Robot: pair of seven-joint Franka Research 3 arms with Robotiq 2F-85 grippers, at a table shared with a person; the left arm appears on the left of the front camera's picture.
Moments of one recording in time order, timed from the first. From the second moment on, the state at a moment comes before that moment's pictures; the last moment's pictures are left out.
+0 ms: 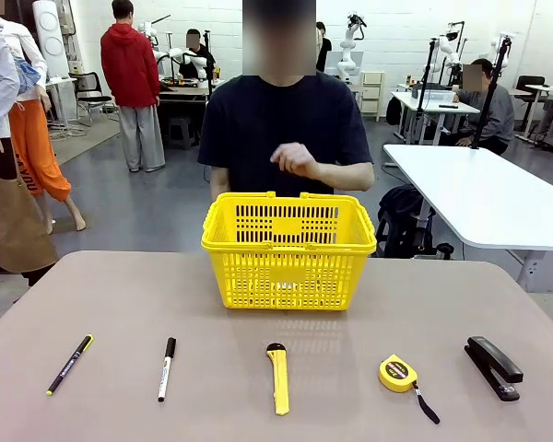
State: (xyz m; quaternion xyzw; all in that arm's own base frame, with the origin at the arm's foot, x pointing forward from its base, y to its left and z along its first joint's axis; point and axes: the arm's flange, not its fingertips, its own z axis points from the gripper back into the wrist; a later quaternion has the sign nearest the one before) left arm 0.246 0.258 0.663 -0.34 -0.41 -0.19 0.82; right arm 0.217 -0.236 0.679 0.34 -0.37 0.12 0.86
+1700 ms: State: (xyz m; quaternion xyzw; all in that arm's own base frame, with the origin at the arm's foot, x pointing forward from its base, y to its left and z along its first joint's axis) left arm 0.263 -0.235 0.670 -0.02 -0.11 -0.35 0.93; right arm 0.217 -0.236 0.679 0.34 -0.37 0.12 0.86
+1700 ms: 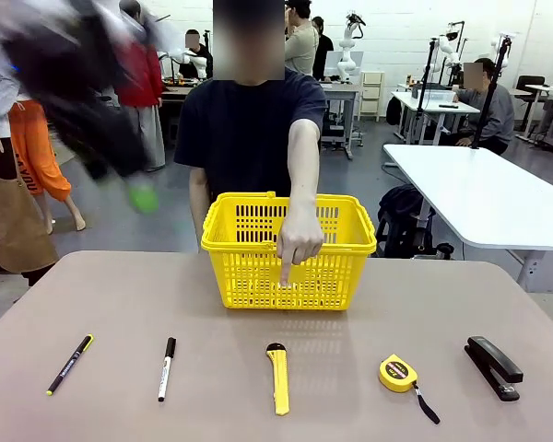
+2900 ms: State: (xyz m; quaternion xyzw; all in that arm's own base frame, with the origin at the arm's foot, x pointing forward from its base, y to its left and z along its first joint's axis) left arm 0.338 -0.328 0.483 -0.03 -0.06 -0.09 0.99; right arm 0.217 -0.237 0.679 0.34 -0.37 0.12 0.86
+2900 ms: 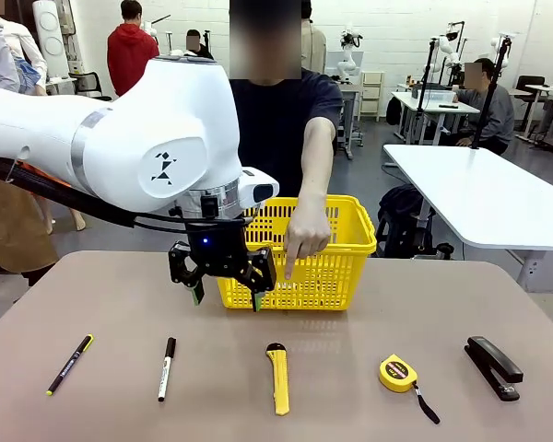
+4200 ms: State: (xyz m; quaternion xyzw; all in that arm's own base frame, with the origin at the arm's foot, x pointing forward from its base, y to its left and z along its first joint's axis) left arm 0.343 -0.398 0.359 -0.01 -0.06 -0.05 1.00; right arm 0.217 -0.237 0.679 0.34 -0.37 0.12 0.86
